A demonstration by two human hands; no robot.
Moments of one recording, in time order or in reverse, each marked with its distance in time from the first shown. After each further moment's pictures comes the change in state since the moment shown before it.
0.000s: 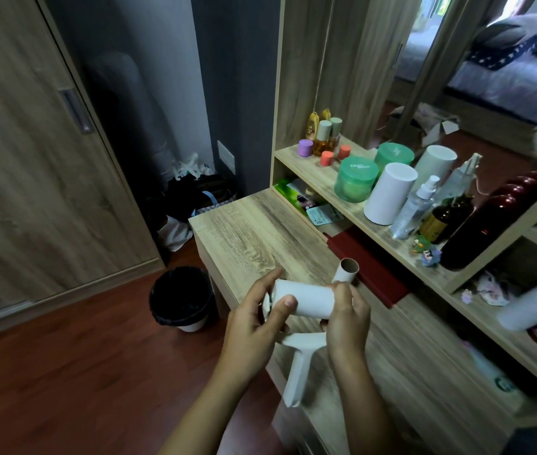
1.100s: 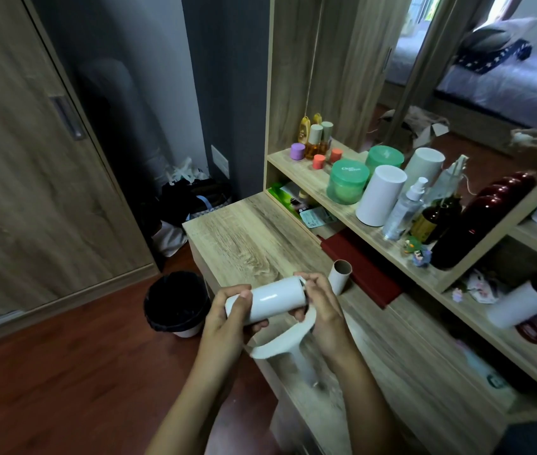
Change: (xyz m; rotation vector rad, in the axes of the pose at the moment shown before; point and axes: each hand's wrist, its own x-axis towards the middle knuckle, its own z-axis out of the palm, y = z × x) left_hand 0.000 0.006 -0.011 -0.304 0.167 -0.306; right_hand -0.003 -0.008 -0.006 -0.033 -0.497 -0.089
